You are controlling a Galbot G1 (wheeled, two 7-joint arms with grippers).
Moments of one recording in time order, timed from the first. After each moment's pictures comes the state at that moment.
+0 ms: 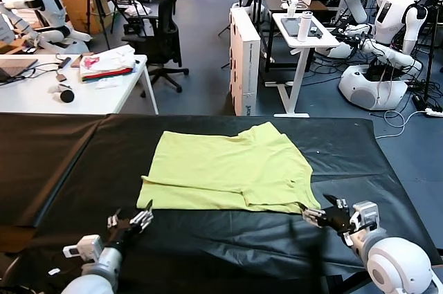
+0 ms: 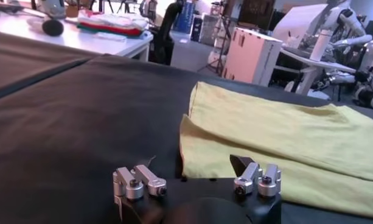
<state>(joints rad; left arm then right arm) 1.60 -1.17 -0.55 -2.06 -0.65 0.30 -0.21 -1.46 0.89 0.60 2.14 0.66 -0.74 0.05</state>
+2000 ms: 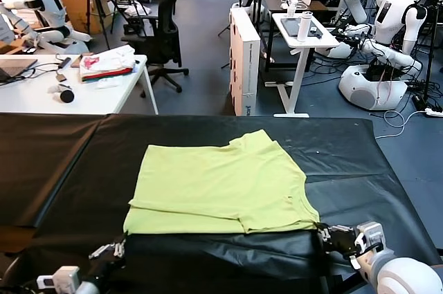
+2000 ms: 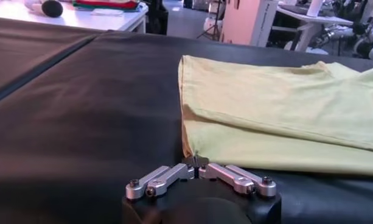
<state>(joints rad) 1.91 -1.06 -0.67 -2.22 -0.62 0.29 -0.20 -1.68 0.81 0.68 2.28 0.78 -0.74 0.11</state>
